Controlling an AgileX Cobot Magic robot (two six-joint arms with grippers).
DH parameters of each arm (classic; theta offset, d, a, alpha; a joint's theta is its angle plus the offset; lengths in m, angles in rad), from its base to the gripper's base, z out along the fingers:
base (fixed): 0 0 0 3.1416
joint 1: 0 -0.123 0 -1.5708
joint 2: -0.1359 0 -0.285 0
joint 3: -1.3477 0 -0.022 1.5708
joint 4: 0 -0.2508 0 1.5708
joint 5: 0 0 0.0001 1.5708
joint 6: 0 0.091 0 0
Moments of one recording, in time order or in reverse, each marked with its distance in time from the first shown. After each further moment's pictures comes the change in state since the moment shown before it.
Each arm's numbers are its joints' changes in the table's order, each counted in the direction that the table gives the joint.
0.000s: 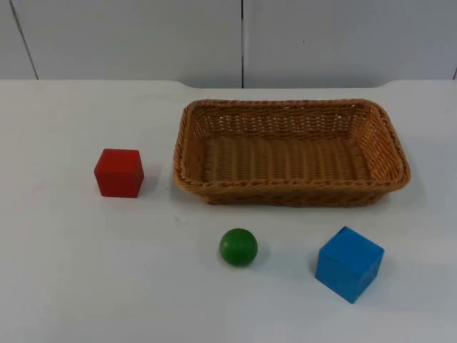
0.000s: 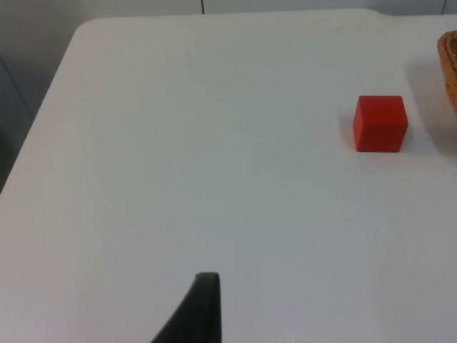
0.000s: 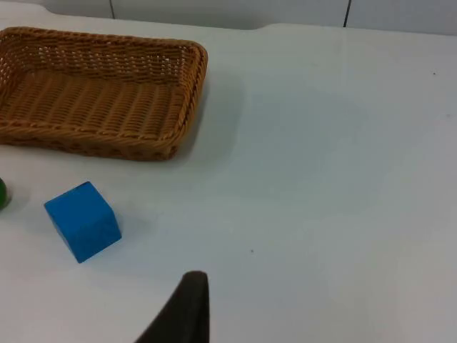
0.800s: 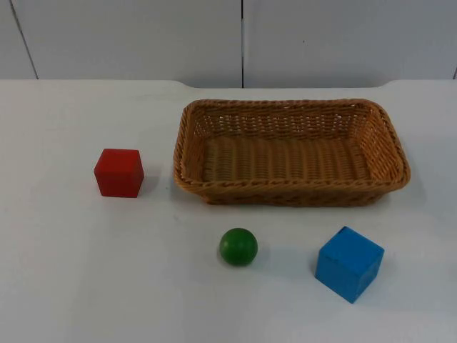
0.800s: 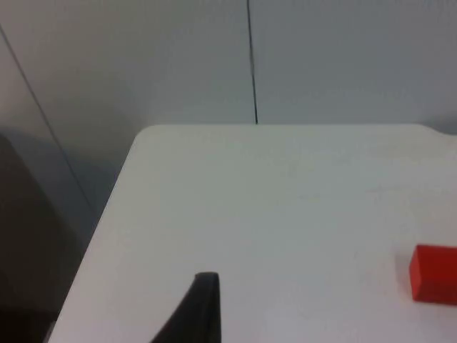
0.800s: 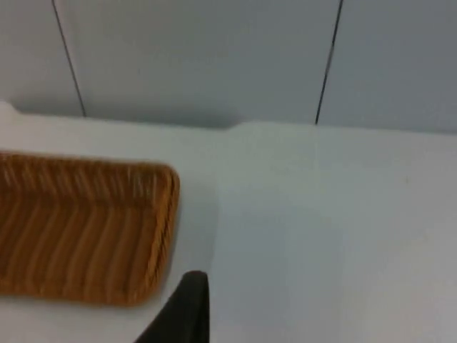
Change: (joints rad) right arm 0.000 -0.600 0.273 0.079 -0.382 0.077; left arm 0.000 -0.539 0.238 -0.157 -0.382 -0.125
